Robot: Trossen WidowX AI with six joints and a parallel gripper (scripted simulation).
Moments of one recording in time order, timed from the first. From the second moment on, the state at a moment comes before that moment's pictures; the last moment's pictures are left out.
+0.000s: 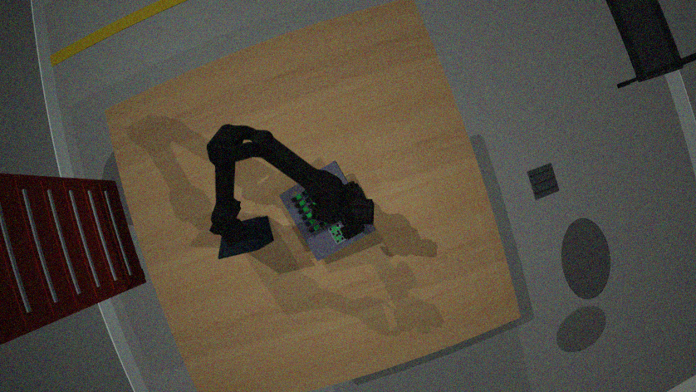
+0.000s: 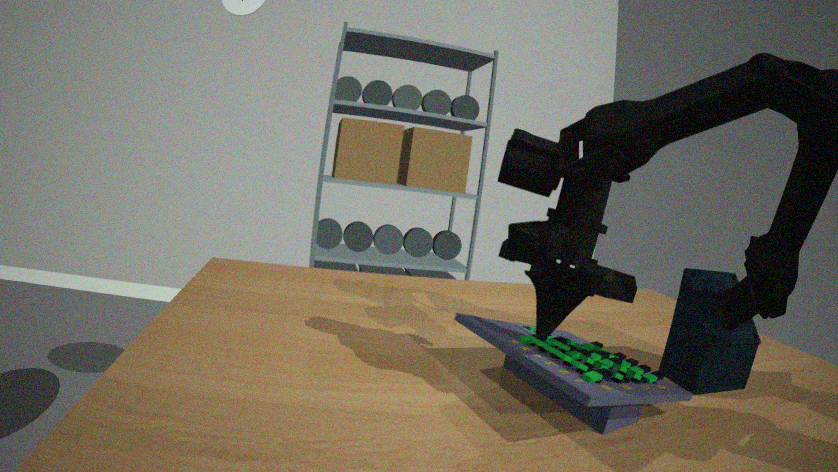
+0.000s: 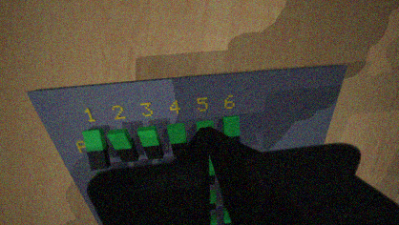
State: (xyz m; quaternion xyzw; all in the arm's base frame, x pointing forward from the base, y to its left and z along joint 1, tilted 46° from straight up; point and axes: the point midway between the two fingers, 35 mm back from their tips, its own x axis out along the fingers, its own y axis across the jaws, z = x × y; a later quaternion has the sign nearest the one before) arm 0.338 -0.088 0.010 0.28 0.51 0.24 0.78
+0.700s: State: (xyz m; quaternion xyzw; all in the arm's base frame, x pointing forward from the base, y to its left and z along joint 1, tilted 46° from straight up) arm 0.339 -0.086 0.009 0.28 0.51 0.24 0.78
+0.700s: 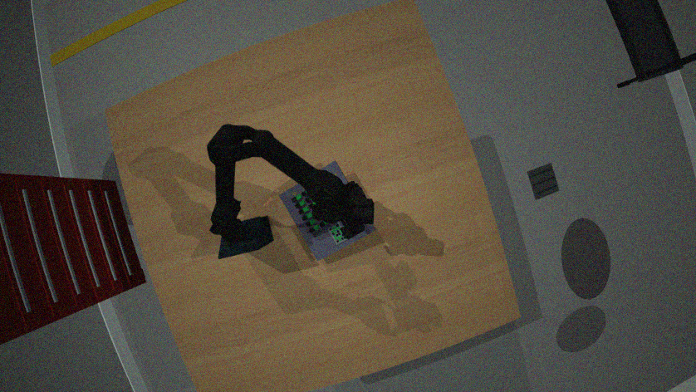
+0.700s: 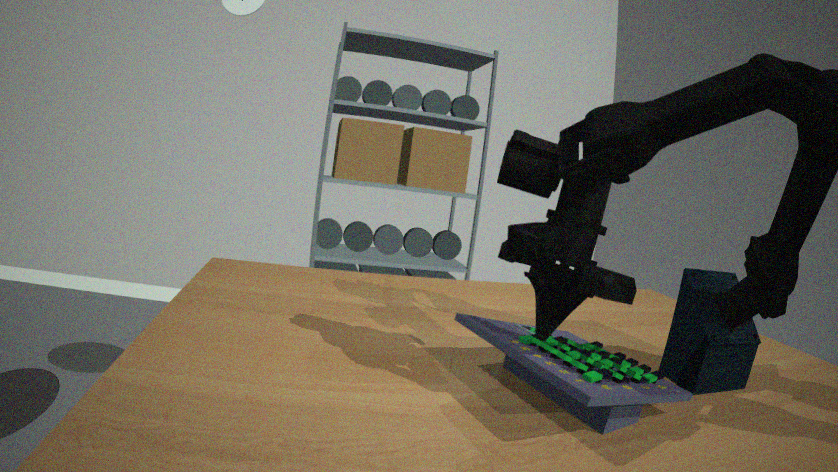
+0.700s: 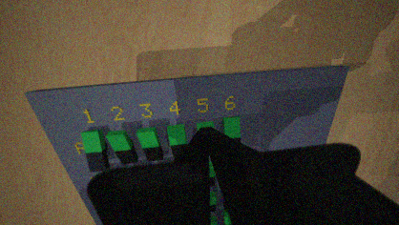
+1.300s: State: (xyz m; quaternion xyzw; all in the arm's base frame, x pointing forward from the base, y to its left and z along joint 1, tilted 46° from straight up) arm 0.340 -0.085 0.008 0.28 0.51 0.24 0.78
